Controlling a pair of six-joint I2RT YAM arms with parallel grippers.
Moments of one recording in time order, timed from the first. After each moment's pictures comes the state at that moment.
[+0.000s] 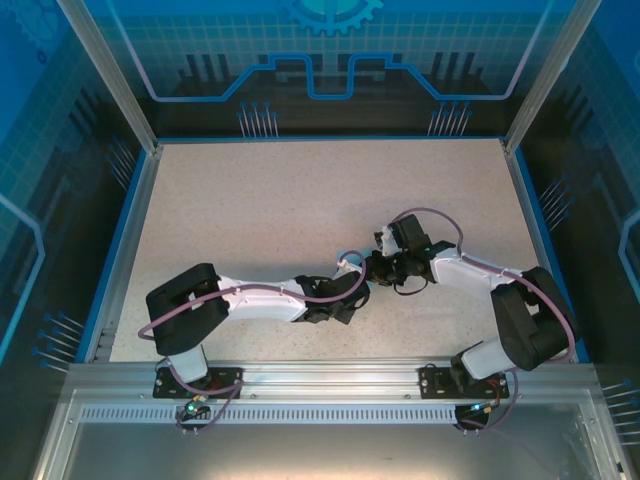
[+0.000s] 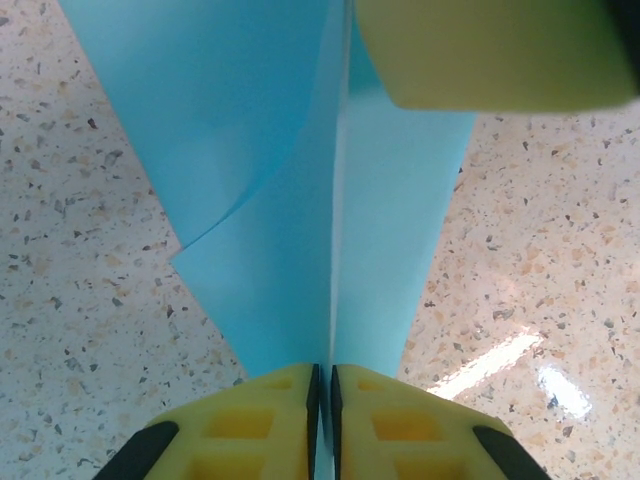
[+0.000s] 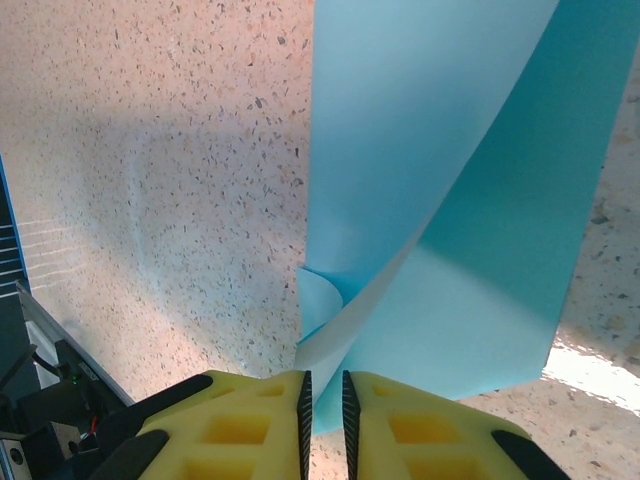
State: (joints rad) left arm -1.09 1.75 0.97 -0.31 -0.28 -0.59; right arm 0.44 1.47 0.73 -0.31 -0.53 0.65
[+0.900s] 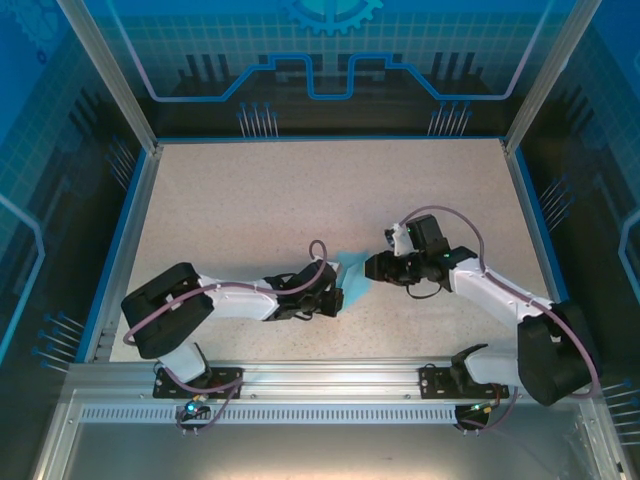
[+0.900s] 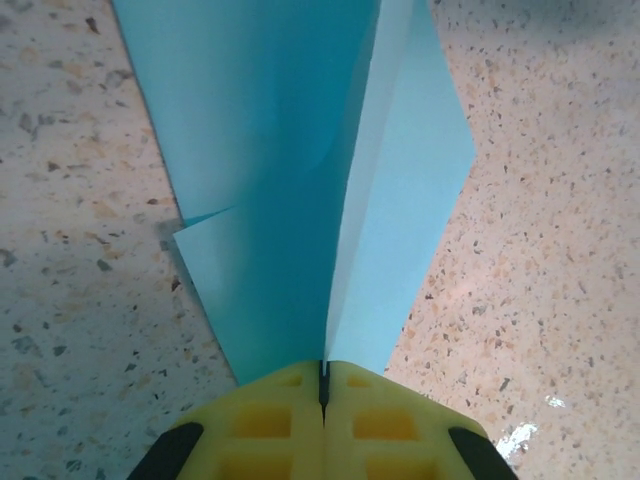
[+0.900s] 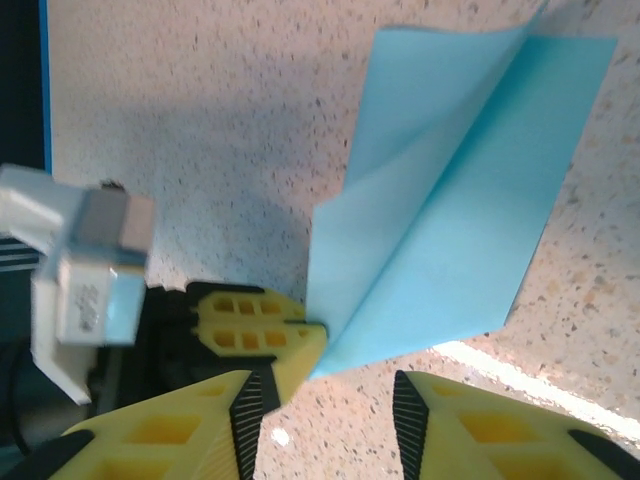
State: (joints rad) left arm -0.92 1.63 0.68 0.08 0.06 -0.74; right arm 0.39 1.28 0.68 -0.38 -0.58 0.53
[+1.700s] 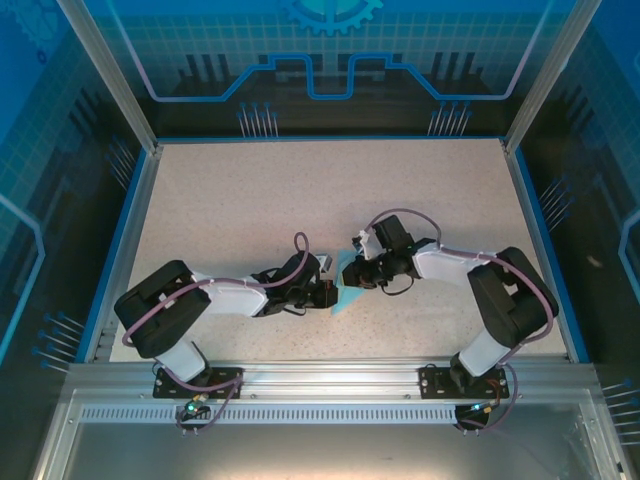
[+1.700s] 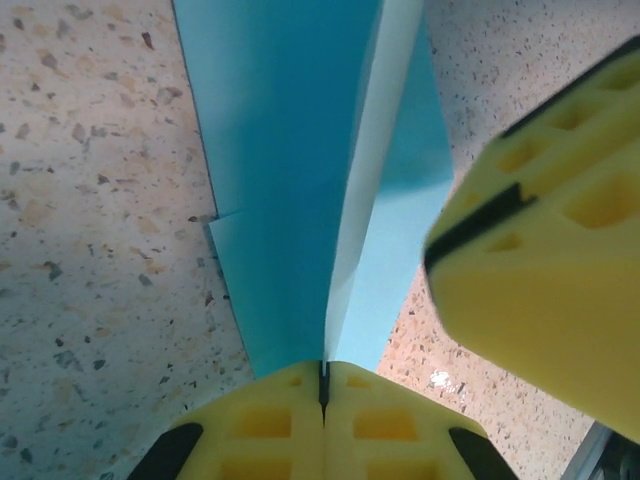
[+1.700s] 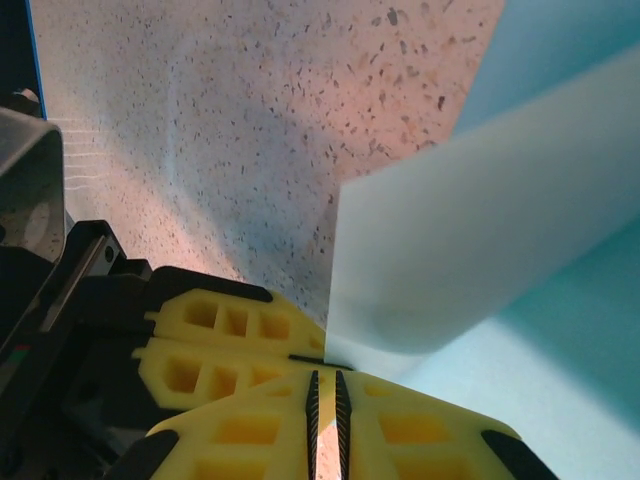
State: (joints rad) left arm -0.81 1.62 0.62 0.20 0.24 -0.80; right arm 0.52 1.63 0.80 -0.24 -0.68 0.54
